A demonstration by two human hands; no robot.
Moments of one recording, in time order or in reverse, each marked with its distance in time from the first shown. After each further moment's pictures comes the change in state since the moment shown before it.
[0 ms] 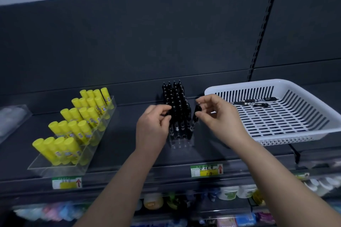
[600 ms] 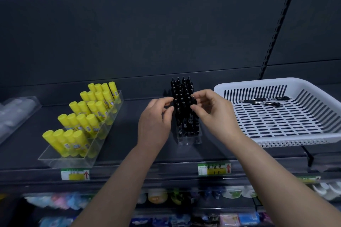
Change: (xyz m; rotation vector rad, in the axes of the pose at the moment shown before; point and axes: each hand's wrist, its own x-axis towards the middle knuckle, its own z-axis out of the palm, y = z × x) left_hand 0.004 -0.005 -0.013 0.038 0.004 -0.028; right_hand 0.013 -0.005 0.033 -0.046 0.015 -0.064
